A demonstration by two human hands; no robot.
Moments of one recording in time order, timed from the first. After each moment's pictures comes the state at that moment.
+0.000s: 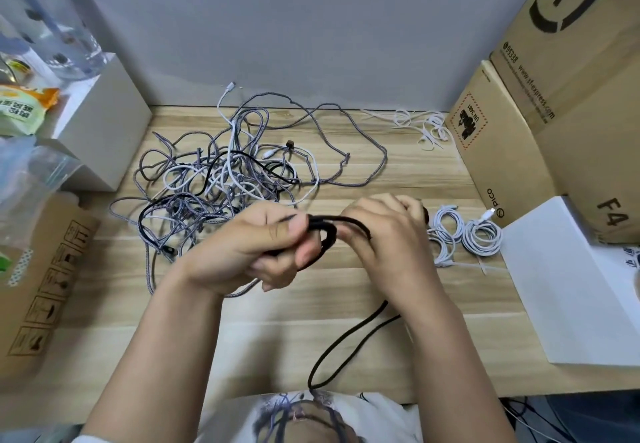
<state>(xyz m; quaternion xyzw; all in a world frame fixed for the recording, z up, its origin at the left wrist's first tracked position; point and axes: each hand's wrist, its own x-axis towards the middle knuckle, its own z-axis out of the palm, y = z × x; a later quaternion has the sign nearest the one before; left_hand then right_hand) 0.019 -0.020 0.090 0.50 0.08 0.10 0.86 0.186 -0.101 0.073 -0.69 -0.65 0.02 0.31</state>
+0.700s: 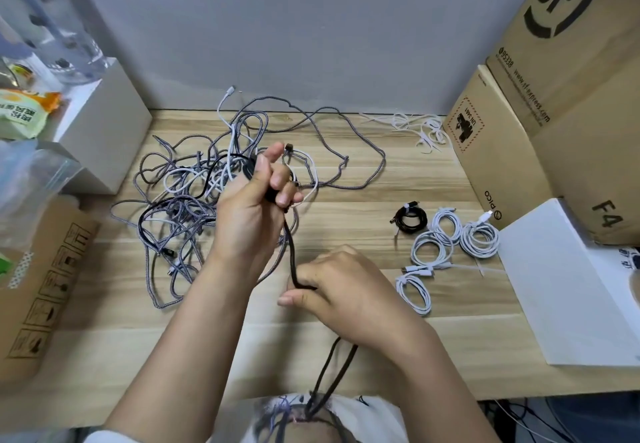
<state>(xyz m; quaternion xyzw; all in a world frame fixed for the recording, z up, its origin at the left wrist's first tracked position) 0.059 -0.014 0.078 0.32 0.24 0.50 0.77 0.152 -0.111 0.080 -0.60 -0.76 0.20 0.15</state>
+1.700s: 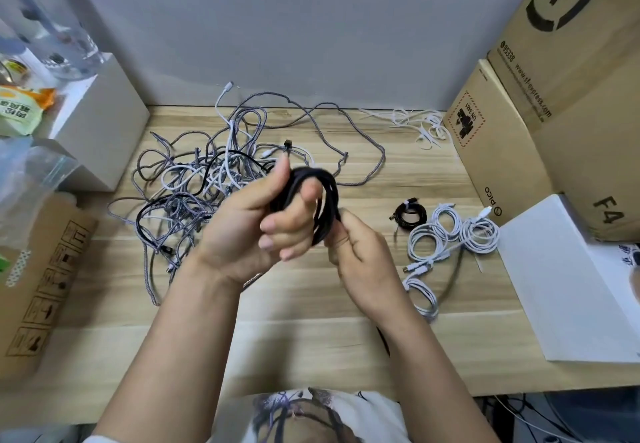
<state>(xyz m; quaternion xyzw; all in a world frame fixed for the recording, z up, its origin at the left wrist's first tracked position) 0.042 -0.010 0.090 0.28 -0.05 0.12 0.95 0.163 -0.105 0.052 -0.65 -0.51 0.32 0.46</state>
